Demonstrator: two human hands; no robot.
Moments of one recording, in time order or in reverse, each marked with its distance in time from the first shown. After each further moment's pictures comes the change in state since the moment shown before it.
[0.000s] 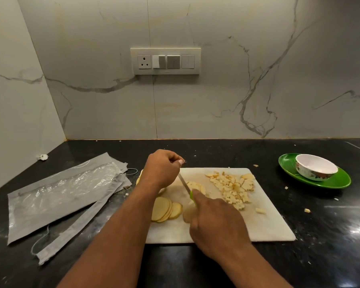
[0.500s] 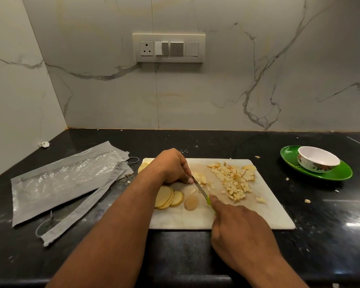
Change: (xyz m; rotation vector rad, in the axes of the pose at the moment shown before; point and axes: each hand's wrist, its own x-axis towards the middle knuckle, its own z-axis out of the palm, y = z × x) left_hand -0.004 0.006 0.003 0.291 -0.397 -0.071; right_hand -0.038 0.029 -0.006 -0.068 -0.066 0.018
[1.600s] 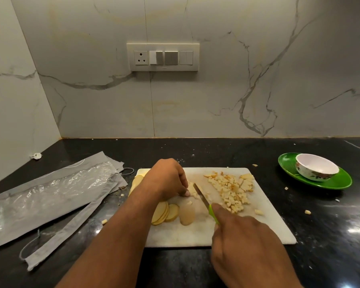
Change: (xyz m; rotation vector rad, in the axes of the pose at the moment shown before) left_hand 0.001 0.005 0.005 0.093 0.061 0.026; right_hand -0.008 -0.018 -0.049 0.016 -0.158 0.074
